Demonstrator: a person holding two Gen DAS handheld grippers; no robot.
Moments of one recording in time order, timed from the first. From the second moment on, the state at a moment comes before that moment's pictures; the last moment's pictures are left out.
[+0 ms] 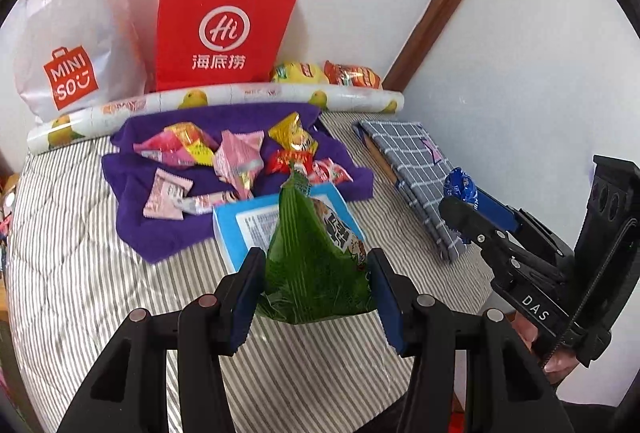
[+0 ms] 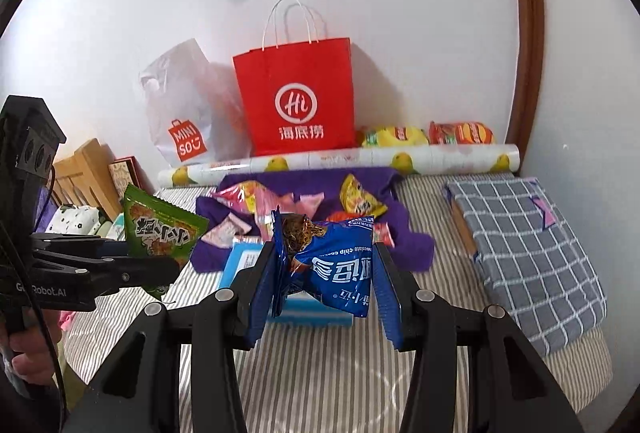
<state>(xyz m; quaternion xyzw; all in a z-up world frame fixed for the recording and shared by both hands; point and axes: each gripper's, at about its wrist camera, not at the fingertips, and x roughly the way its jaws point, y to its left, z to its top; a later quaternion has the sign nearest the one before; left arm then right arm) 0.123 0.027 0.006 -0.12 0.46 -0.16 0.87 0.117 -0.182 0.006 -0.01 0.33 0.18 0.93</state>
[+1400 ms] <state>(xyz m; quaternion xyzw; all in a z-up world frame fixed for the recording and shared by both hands) 0.249 0.106 0.000 -0.16 0.46 -0.11 0.87 0.272 -0.148 -0.009 0.01 0.34 0.18 0.92</state>
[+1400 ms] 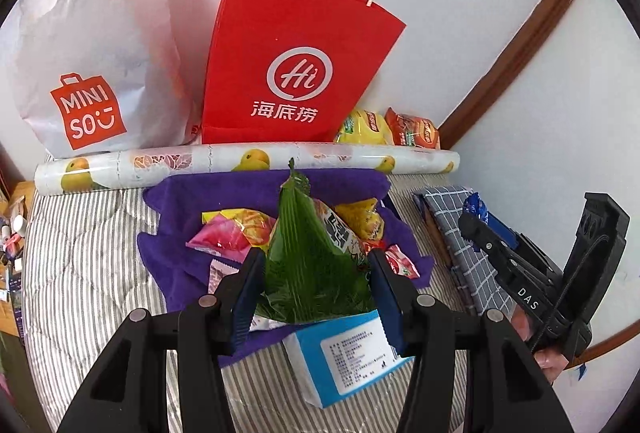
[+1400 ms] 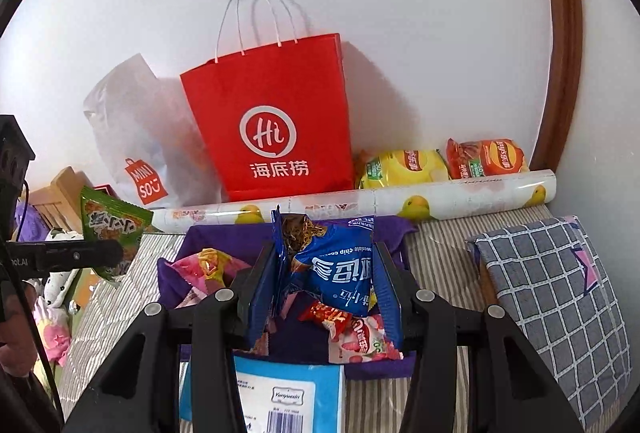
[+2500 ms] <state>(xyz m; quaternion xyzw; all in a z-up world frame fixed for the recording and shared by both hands) 0.327 0.095 -0.046 -0.17 0.49 -0.10 0.85 0.341 -0.159 -0.087 0.01 0.42 0.17 0.89</state>
